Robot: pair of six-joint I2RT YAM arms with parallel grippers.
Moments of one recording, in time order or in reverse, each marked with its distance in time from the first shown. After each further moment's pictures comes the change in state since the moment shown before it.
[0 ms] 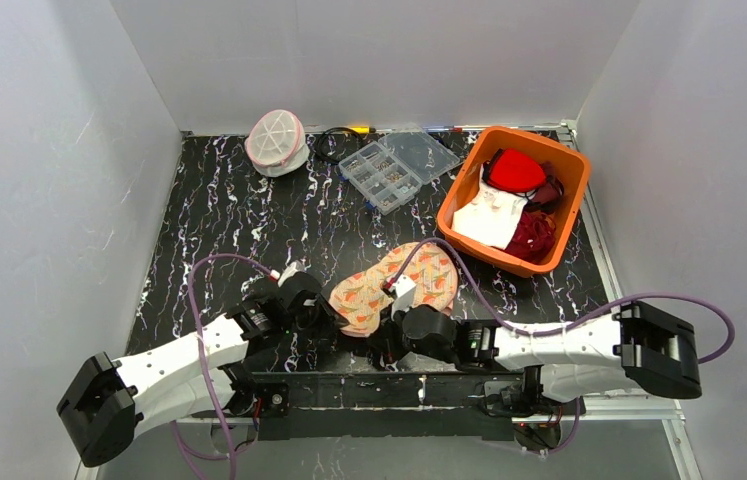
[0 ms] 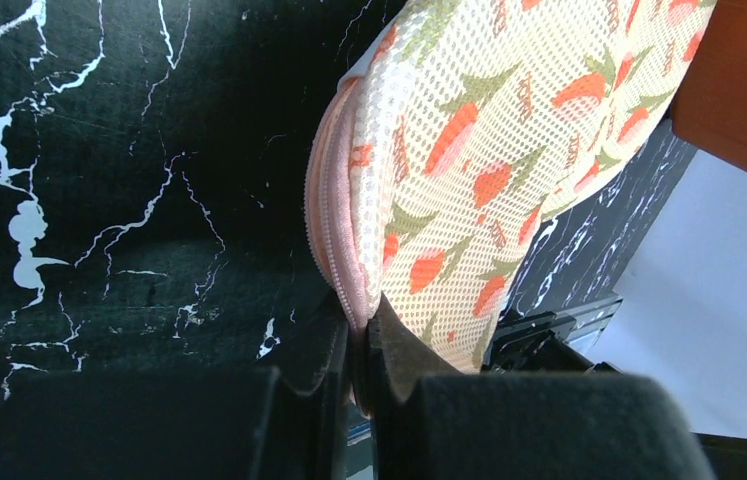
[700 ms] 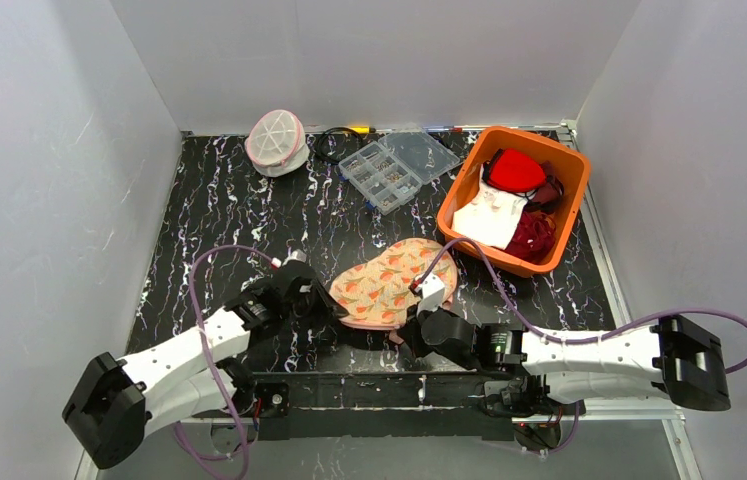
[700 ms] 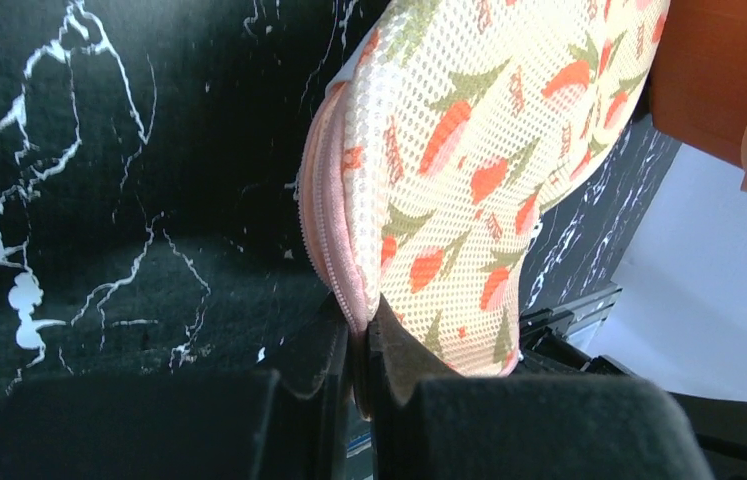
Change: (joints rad) left arm 0.087 0.026 0.018 0.049 0.078 0.130; right arm 0.001 -0.217 -0.066 -0.258 0.218 0.003
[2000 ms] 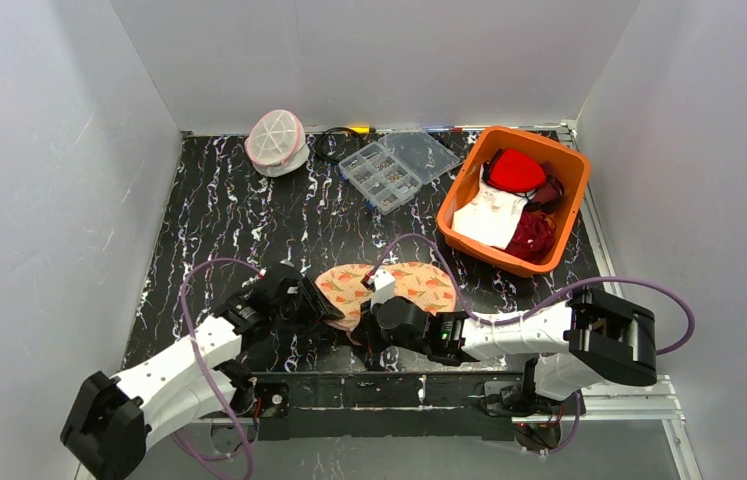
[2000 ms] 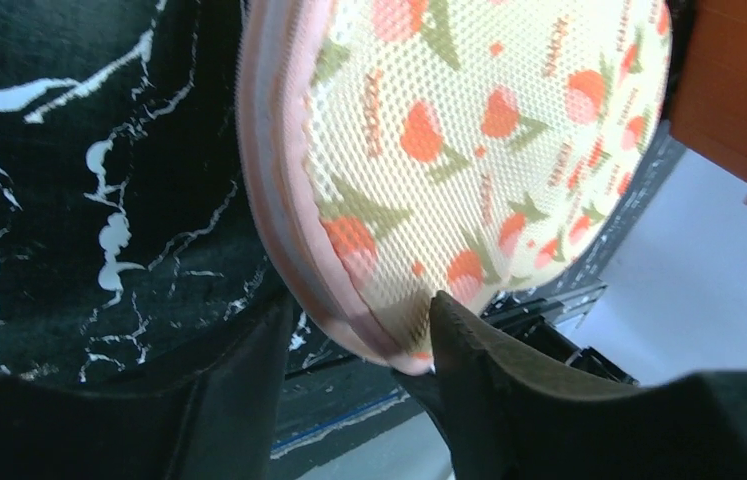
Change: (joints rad) left arm 0.114 -0.102 -0.045 -0.106 0.138 -0.012; right arm -0.034 0.426 0.185 0.291 -0.227 0.024
